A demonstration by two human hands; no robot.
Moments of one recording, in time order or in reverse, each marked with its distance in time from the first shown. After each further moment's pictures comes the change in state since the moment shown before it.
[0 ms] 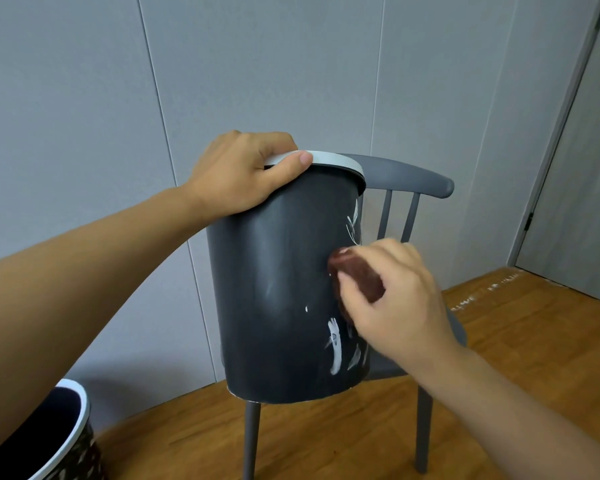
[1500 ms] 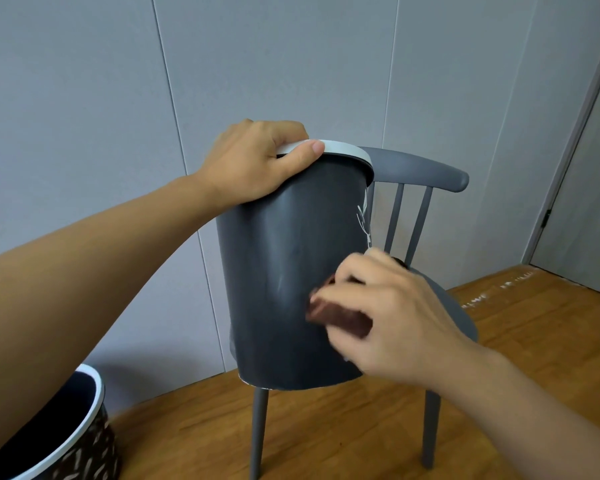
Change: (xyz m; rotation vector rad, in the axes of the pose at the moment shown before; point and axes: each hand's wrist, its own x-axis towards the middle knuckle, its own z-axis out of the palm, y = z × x) left_hand 0.002 0.004 -0.001 0.033 -0.020 -0.028; right_hand -0.004 -0.013 -0.012 0.002 -0.308 -0.323
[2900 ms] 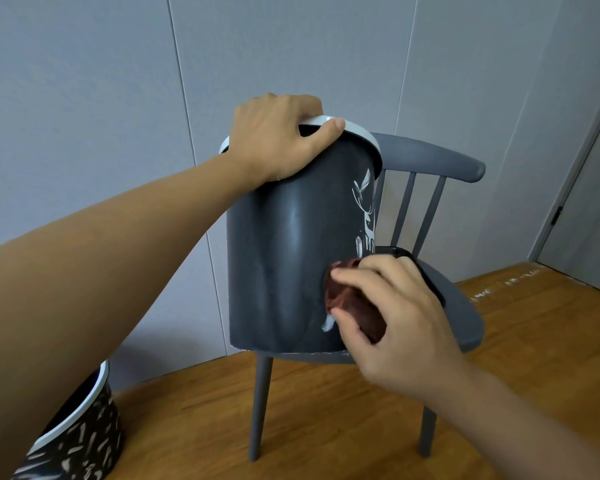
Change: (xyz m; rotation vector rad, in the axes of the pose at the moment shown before) left_hand 0.020 -0.008 0.030 0.233 0.149 -0.087; right_hand -0.024 -0.008 0.027 0.039 0.142 0.193
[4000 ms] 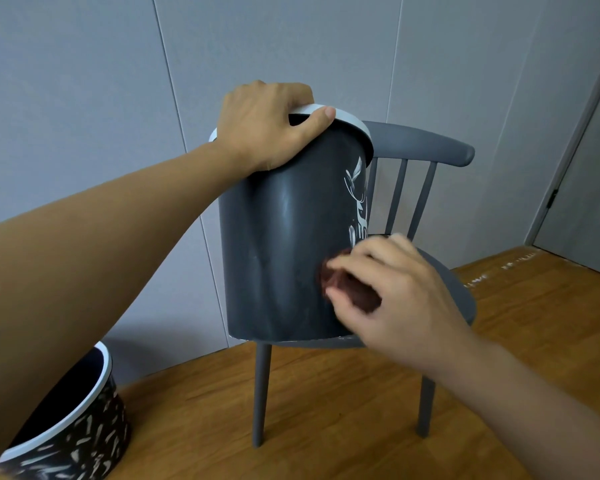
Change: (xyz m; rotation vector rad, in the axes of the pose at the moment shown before) left_hand 0.001 0.003 -0.003 0.023 -0.011 0.061; right_hand 0.005 0.000 -0.016 -0.064 -0.030 -0.051
